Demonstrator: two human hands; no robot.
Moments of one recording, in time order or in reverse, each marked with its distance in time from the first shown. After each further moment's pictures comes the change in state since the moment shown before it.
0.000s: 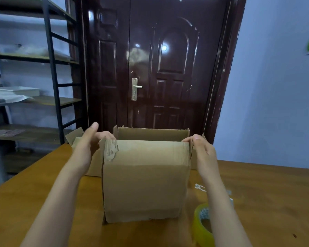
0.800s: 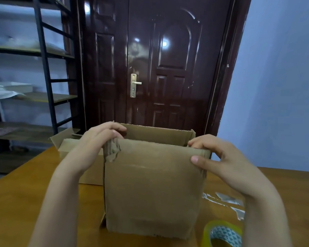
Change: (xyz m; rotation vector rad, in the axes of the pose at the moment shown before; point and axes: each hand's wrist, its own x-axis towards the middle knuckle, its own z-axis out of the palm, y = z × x) left_hand 0.066 -0.018 0.011 0.418 -0.131 -0.247; right_hand 0.020 -0.020 -0.034 -0.313 -0.451 -0.111
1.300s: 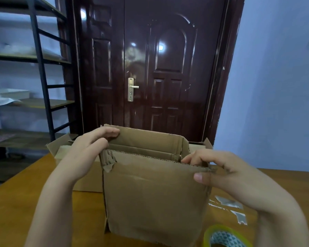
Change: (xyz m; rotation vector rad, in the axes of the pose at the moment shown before) left_hand -0.030 0.001 -0.005 0.013 0.101 0.255; right_hand -0.015 -0.028 -0.011 -0.014 -0.205 0.042
